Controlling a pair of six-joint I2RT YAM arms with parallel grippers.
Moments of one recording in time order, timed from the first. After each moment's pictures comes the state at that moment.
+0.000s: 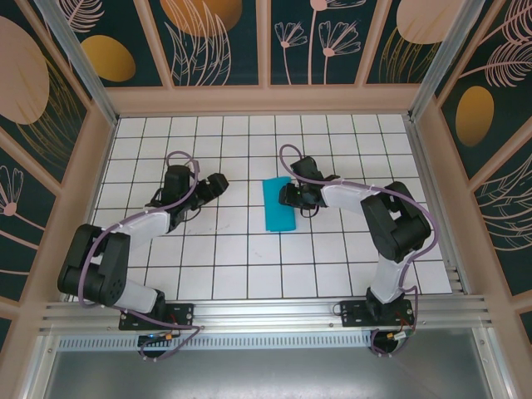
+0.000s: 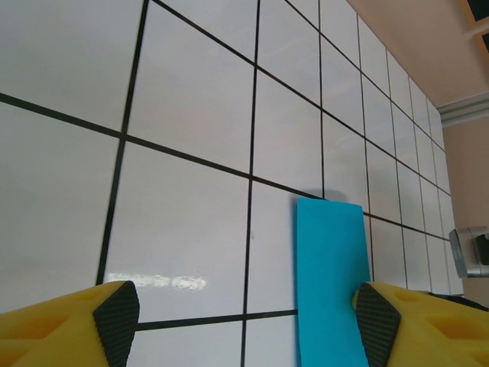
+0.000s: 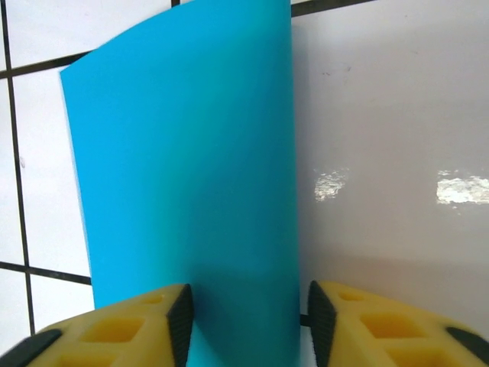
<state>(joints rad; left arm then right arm) -0.29 1.48 0.65 0.22 0.32 -0.81 0.56 1.82 1.04 -0.24 -0.12 0.63</state>
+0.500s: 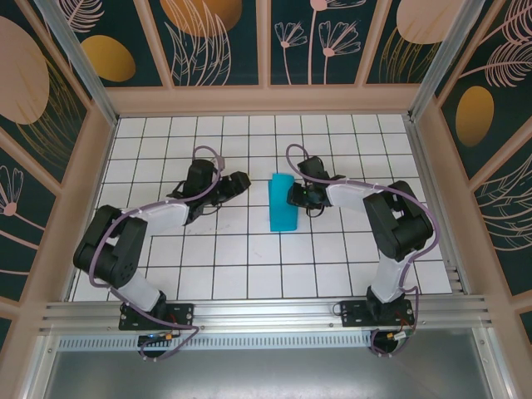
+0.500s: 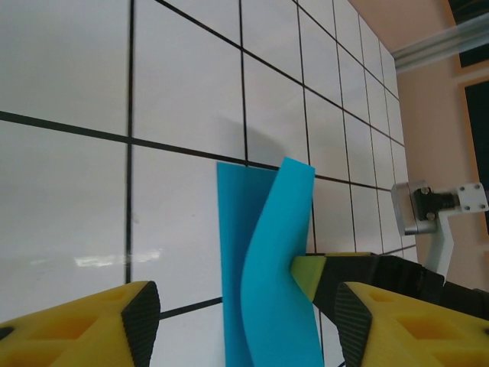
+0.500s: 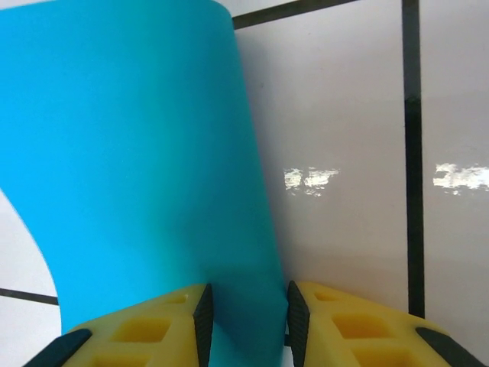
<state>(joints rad) -0.44 1.64 0.79 0.27 0.36 -0.88 0.51 1.82 1.02 -0.24 -0.12 0.60</state>
